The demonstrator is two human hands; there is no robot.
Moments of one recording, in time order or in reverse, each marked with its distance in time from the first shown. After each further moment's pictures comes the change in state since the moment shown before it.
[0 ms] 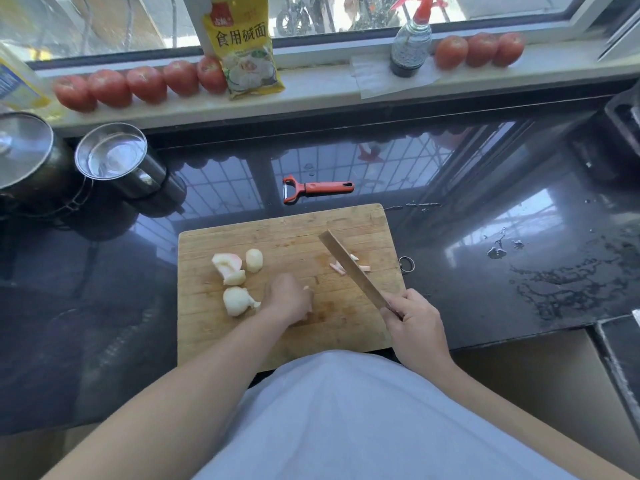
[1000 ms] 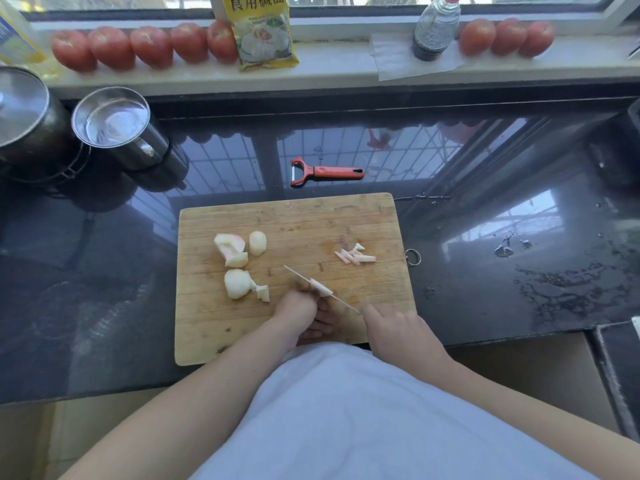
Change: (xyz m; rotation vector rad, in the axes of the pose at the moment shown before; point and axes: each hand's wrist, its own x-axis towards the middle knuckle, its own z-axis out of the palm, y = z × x) left_hand -0.044 0.005 0.017 -0.647 -0.243 -0.355; right_hand -0.007 -0.023 0.005 -0.711 -0.392 -0.407
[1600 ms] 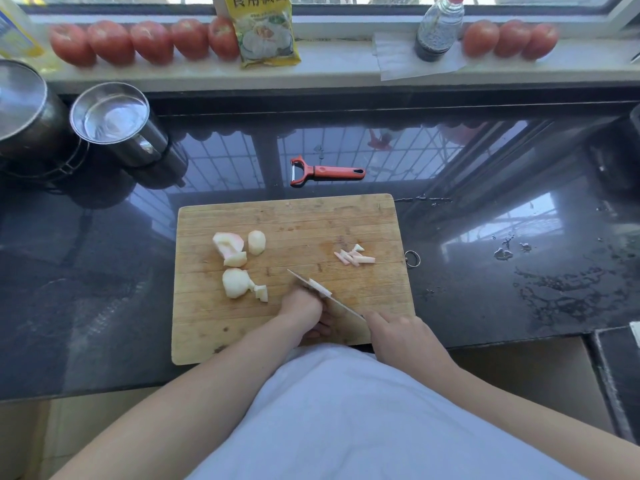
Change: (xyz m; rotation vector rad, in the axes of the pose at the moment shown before) left_hand -0.002 0.007 0.008 0.087 0.050 0.018; right_hand -0.005 0.008 0.004 -0.096 0.026 0.002
